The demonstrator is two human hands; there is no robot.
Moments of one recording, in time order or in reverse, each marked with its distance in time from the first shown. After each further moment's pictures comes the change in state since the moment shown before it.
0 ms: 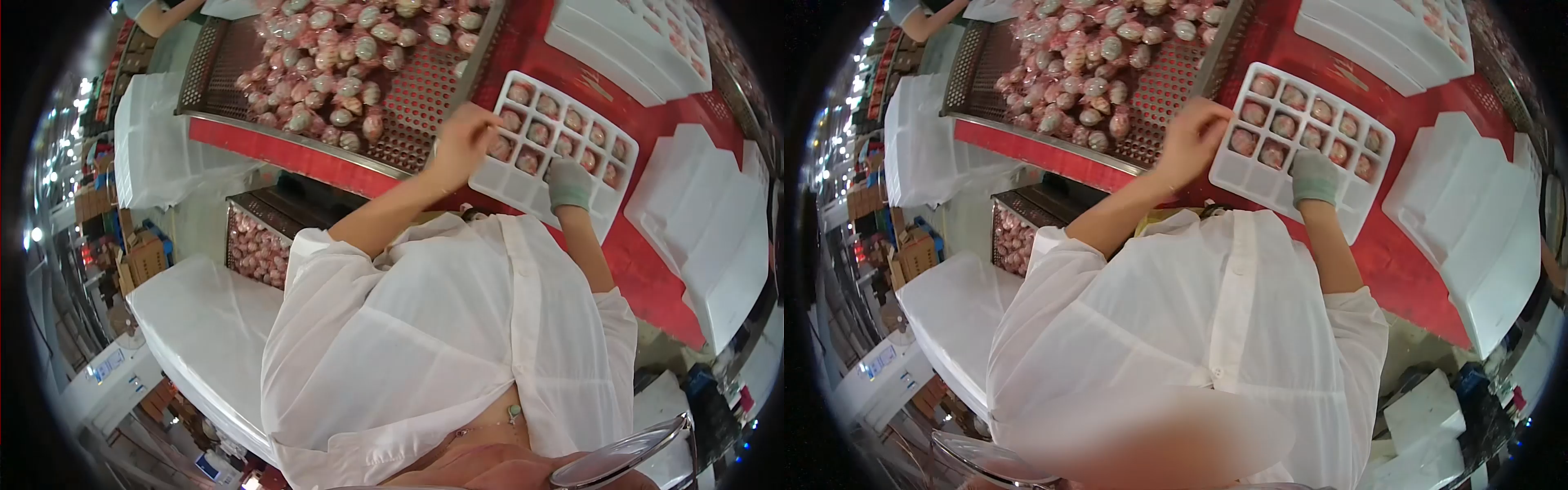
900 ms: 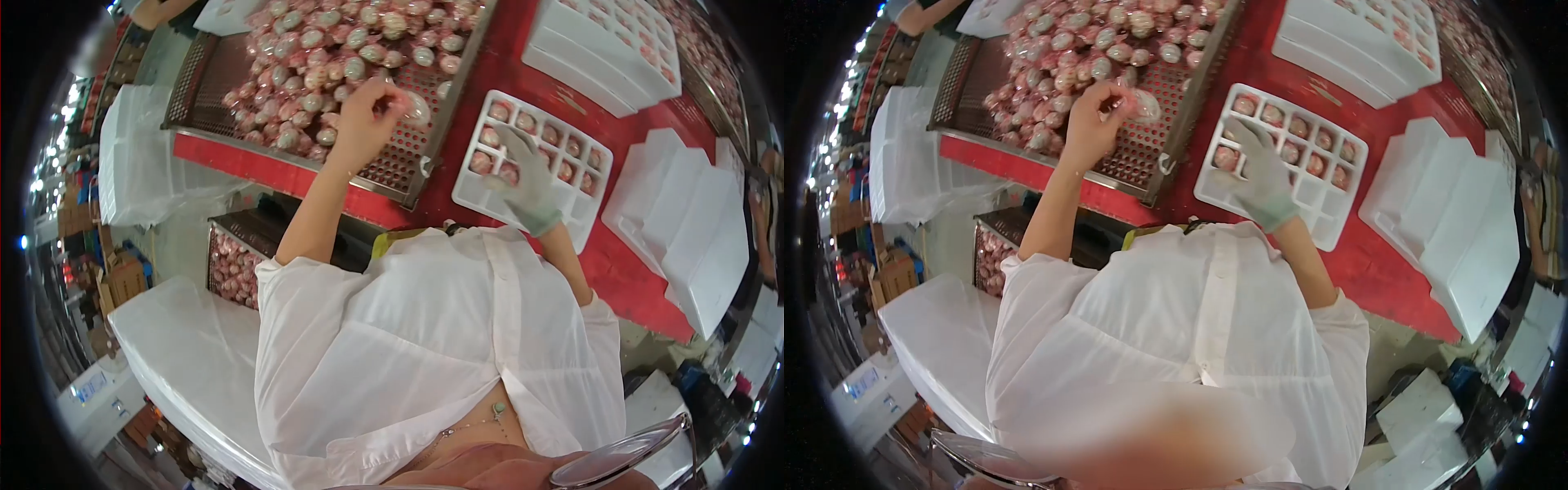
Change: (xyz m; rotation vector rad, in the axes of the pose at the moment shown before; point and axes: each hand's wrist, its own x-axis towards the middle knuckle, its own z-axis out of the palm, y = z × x) left_hand 0.040 0.001 -0.123 0.033 -0.038 -0.213; right_hand -0.019 -0.068 -0.099 0.919 0.317 -0.428
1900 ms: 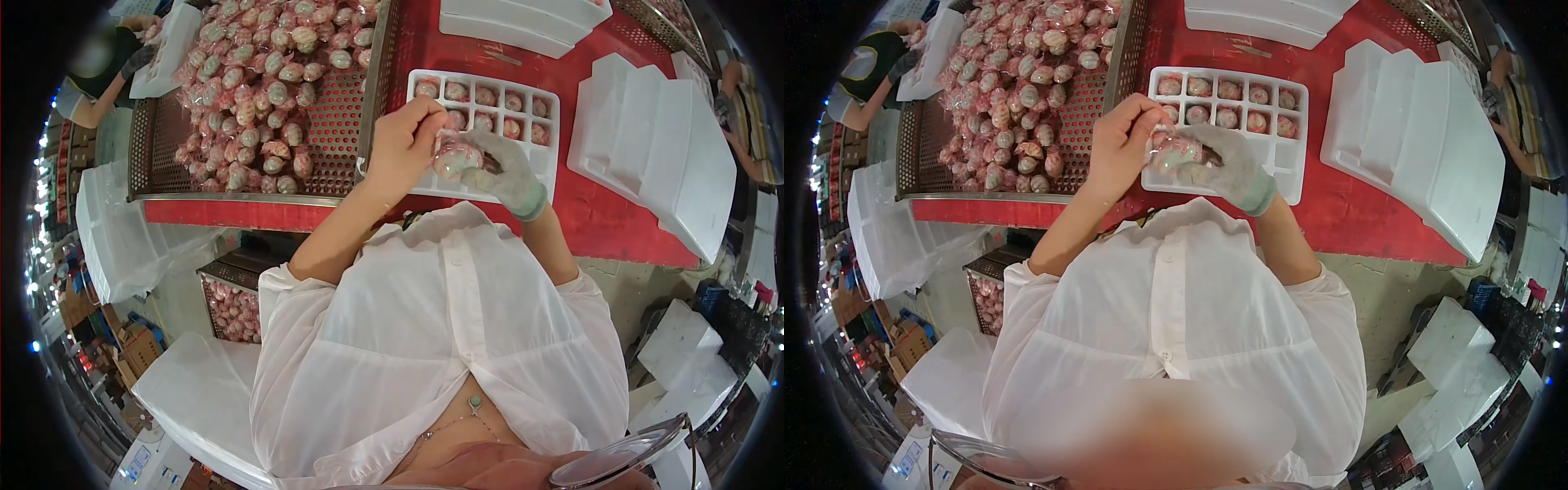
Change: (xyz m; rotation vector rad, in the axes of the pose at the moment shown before) left_hand -0.015 0.091 0.118 -0.215 -0.175 0.054; right_hand -0.043 -0.002 -0.048 0.451 -0.055 0.267
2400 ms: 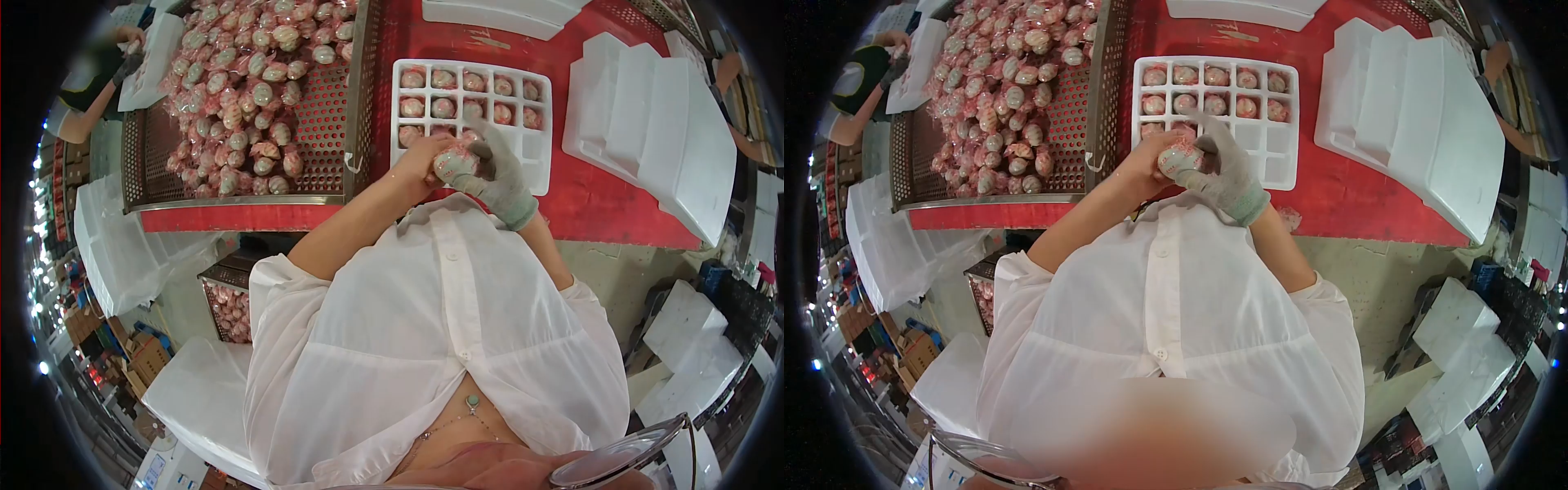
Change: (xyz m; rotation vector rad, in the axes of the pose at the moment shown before) left_hand -0.027 -0.063 0.057 -0.896 -0.299 -1.113; right_hand -0.031 0.012 0.013 0.239 0.201 0.122
